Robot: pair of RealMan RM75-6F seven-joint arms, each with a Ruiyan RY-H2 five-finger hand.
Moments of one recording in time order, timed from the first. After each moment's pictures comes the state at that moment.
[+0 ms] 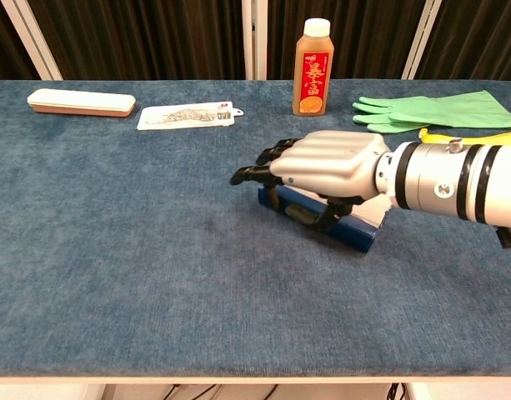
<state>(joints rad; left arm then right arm) -0.09 -1.08 -0.02 -1.62 1.50 1.46 -0.01 0.93 -1.53 0.02 -1.56 -1.22 0.77 -0.48</state>
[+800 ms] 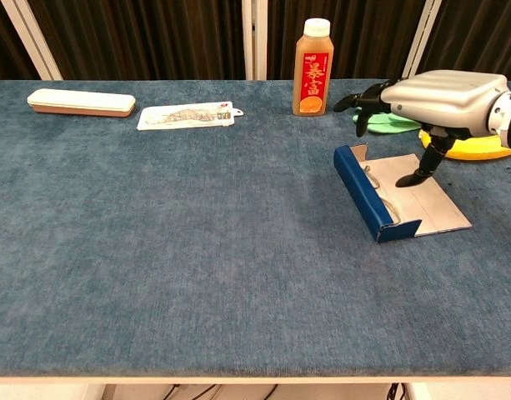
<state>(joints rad) -0.09 -1.08 -0.02 -1.62 1.50 1.46 0.01 0.79 -1.36 0.03 -1.54 -1.23 0.89 -0.33</state>
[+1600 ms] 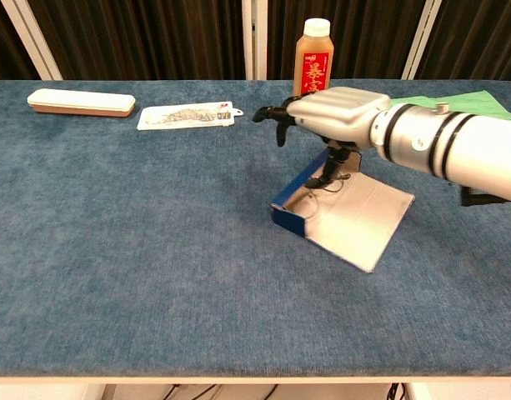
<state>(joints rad) -0.09 -1.08 -0.02 -1.62 1.50 1.46 -0.01 0.92 -1.66 0.16 -1.33 -1.15 0.81 -0.41</state>
